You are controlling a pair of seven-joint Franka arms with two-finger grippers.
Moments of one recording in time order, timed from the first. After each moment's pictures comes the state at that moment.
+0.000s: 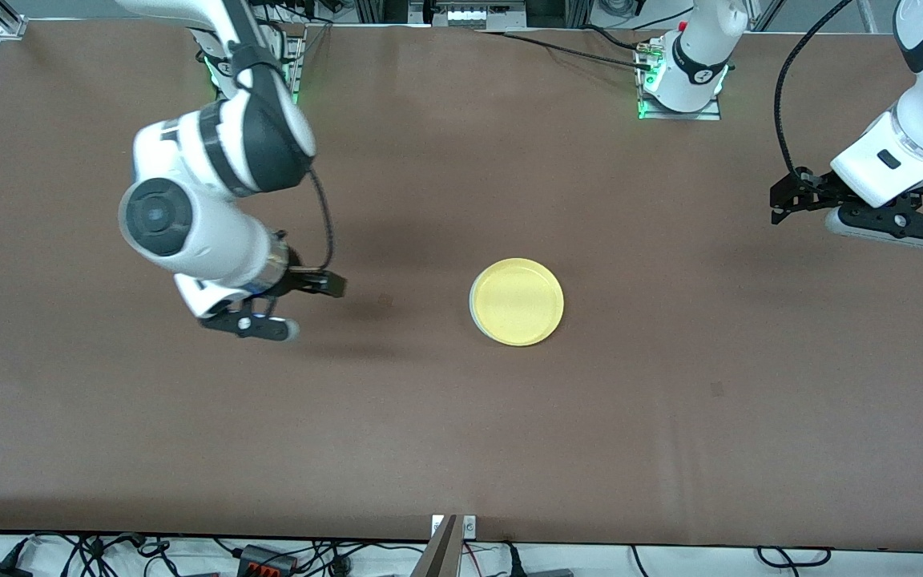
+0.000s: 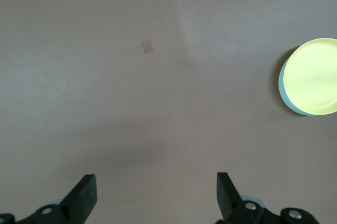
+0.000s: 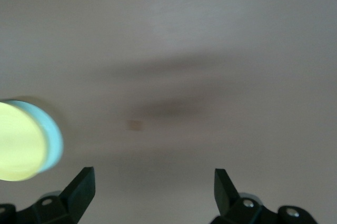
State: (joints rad) left arm -0.07 -0.02 -0.02 -1.75 0.03 1.74 0.10; right arm 0.71 0.54 -0.51 -1.30 0.34 1.65 0.33
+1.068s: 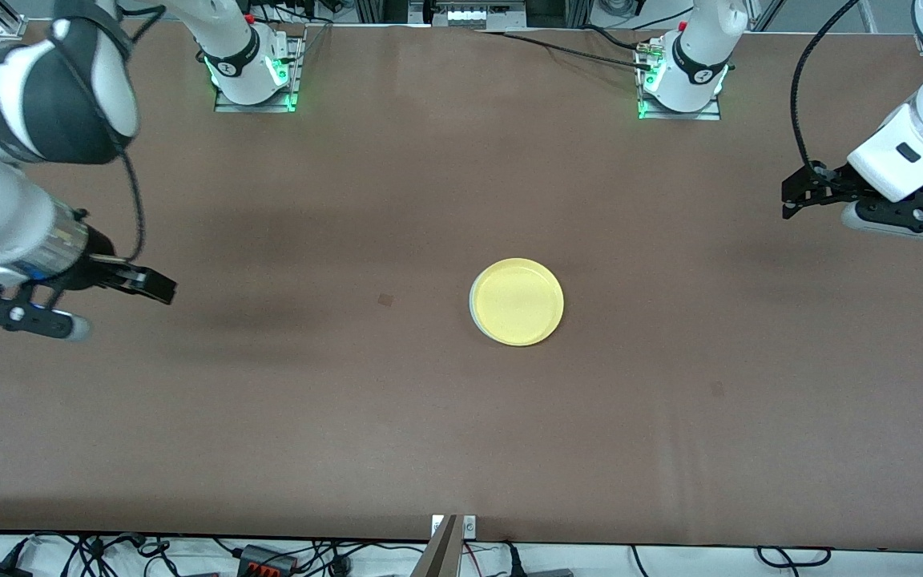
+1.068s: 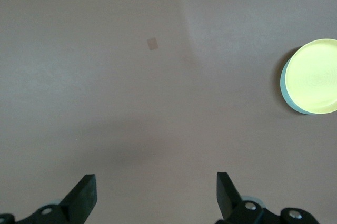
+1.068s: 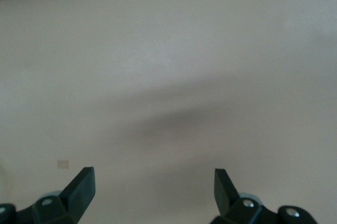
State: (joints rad) left arm -0.05 -0.02 -0.01 -1.71 0.03 1.69 0.10; right arm 0.33 0.34 -0.27 -1.32 0.05 1.65 0.32
